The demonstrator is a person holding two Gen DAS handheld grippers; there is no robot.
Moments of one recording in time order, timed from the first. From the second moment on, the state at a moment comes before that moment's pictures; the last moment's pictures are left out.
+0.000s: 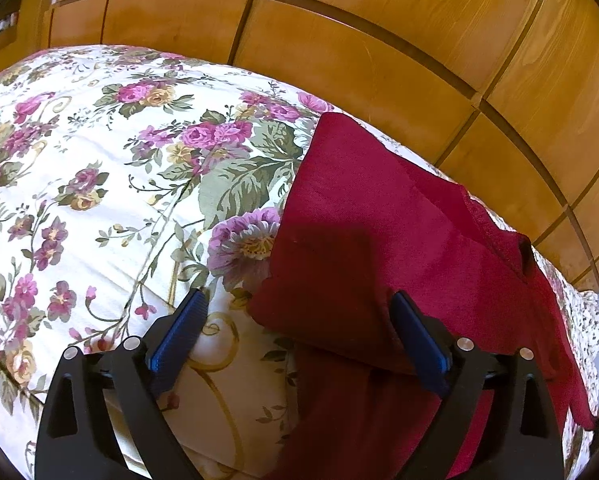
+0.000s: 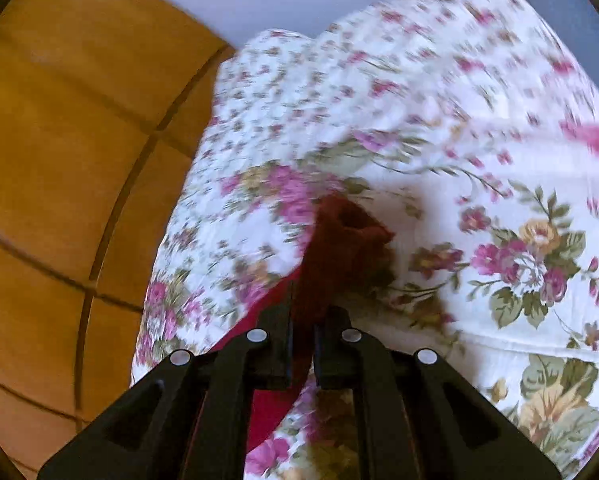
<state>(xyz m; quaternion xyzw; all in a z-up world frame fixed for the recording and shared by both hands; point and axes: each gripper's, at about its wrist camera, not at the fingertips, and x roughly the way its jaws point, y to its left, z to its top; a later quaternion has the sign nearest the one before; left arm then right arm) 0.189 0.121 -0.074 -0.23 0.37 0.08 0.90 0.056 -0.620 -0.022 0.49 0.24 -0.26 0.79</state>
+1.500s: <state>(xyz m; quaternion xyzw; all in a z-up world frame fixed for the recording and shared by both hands) 0.175 0.131 -0.055 -0.29 0.34 0.03 0.89 0.155 -0.206 -0.031 0.22 0.36 0.17 0.89</state>
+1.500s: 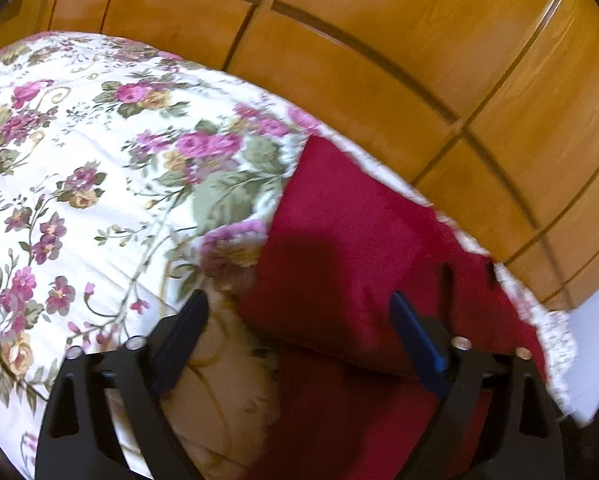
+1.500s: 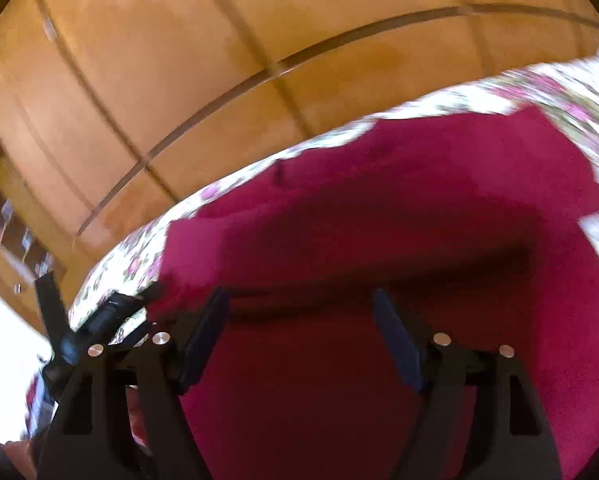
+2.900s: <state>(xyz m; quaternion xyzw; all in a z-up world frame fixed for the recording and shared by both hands) 0.251 0.051 -0.012 -0.23 0.40 -0.06 0.88 0.186 -0.407 -0.055 0.56 0.26 0.02 0.79</state>
